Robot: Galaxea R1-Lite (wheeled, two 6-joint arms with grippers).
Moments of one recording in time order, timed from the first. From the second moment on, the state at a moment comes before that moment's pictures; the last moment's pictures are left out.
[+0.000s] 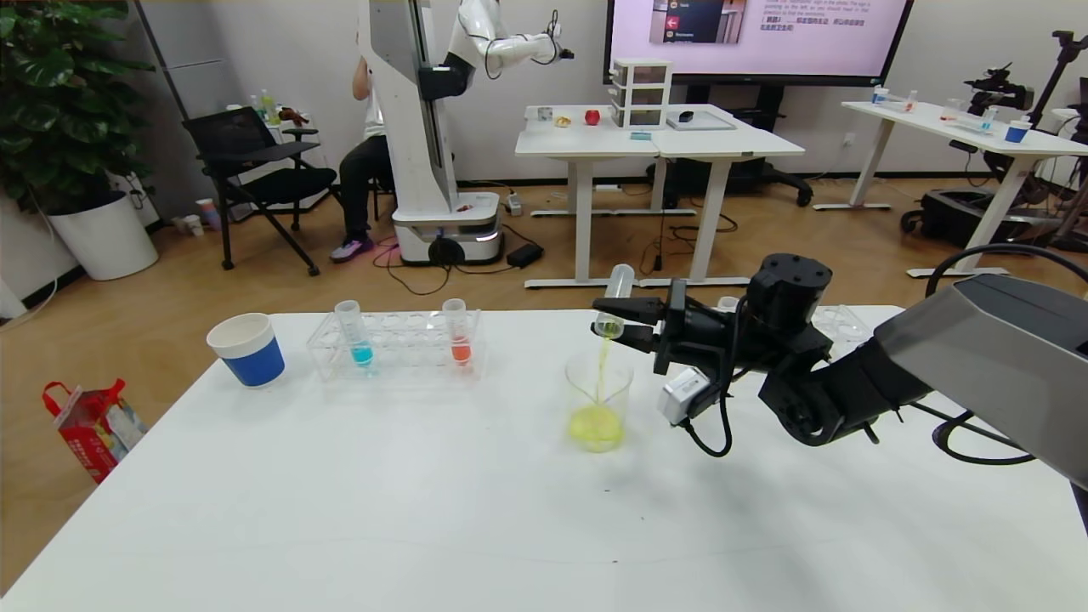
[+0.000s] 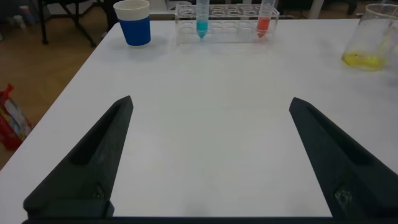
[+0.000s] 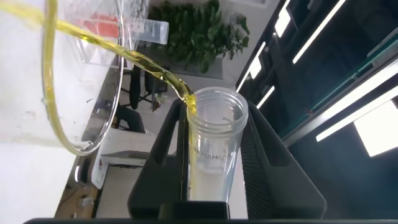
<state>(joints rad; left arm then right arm) 0.00 0.00 0.00 0.00 -0.01 0.00 0.34 2.32 -1.22 -1.21 0.94 -1.68</state>
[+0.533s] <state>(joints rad) 0.00 0.00 0.00 0.00 -0.01 0.00 0.34 2.31 -1.22 -1.20 0.94 -1.75</state>
